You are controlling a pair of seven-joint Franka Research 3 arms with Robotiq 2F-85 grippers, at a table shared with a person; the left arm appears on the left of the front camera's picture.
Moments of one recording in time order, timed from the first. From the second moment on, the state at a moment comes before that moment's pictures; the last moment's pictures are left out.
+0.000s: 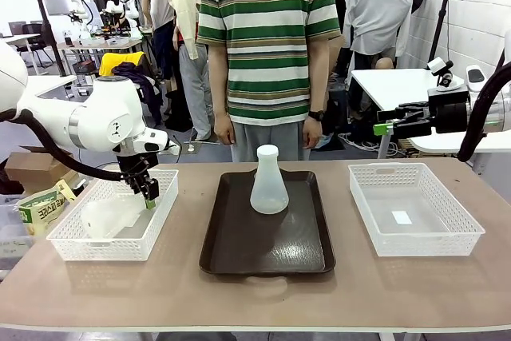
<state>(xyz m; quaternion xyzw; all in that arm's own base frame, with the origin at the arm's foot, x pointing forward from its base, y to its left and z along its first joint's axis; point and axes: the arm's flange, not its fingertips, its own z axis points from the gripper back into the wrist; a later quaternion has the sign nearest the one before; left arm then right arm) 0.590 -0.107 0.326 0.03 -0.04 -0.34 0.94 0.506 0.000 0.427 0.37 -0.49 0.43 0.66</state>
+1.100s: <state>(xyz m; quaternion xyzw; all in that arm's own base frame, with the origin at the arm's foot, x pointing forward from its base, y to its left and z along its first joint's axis) 0.590 -0.107 0.326 0.03 -0.04 -0.34 0.94 0.506 0.000 0.427 0.37 -0.49 0.43 0.66</state>
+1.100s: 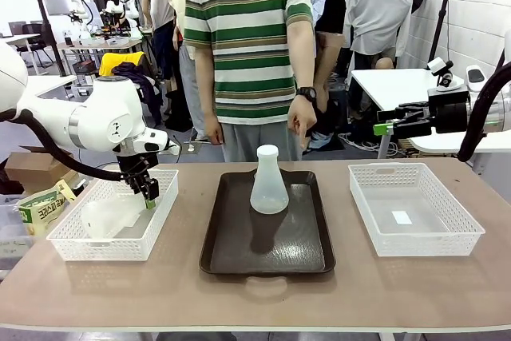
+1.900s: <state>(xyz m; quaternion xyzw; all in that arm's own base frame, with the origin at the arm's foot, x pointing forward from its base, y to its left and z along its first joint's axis) 0.590 -0.107 0.326 0.03 -0.04 -0.34 0.94 0.506 0.000 0.427 0.37 -0.49 0.43 0.66</state>
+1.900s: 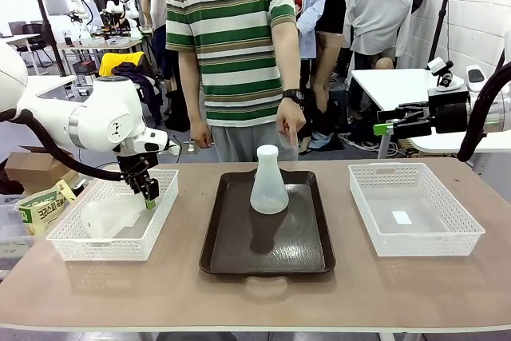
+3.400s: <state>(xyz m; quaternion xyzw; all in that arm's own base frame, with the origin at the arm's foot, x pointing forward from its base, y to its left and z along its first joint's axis) 0.519 -0.136 0.552 -0.11 -0.32 -0.51 0.79 0.506 0.000 0.427 0.37 -0.49 0.43 0.66</state>
